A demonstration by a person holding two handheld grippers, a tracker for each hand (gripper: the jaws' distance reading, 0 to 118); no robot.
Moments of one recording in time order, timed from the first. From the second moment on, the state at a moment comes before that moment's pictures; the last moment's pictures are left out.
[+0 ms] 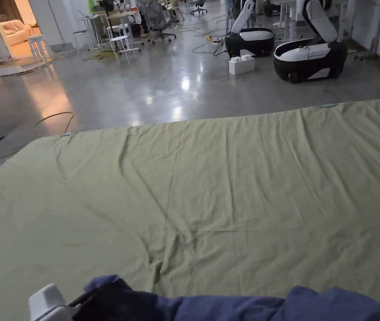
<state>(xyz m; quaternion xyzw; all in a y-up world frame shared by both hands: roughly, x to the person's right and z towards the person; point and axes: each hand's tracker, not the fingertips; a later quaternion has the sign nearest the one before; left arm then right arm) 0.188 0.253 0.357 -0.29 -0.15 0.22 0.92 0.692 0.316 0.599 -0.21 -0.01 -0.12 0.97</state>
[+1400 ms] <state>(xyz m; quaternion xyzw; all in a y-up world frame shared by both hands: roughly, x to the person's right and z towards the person) 0.409 0.202 0.356 -0.42 -0.29 0.21 0.84 0.702 0.305 0.642 -0.22 -0.01 -0.16 0.96</state>
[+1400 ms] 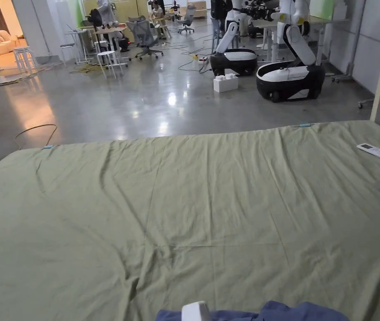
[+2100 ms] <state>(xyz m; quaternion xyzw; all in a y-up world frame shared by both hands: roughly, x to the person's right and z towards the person) 0.294 0.148 0.319 -0.49 -0.23 0.45 0.71 0.705 0.305 0.625 -0.22 0.00 -0.19 0.96</state>
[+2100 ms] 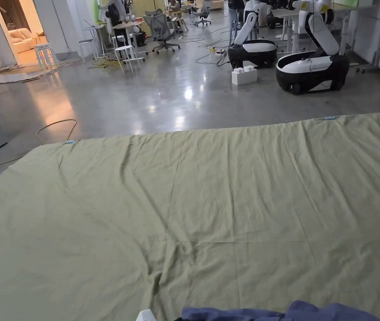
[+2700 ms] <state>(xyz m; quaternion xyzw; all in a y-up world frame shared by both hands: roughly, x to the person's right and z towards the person) 0.119 0.269 0.341 -0.38 -0.12 0.25 0.88 0.699 0.296 0.606 -0.23 0.02 -0.18 0.96</state>
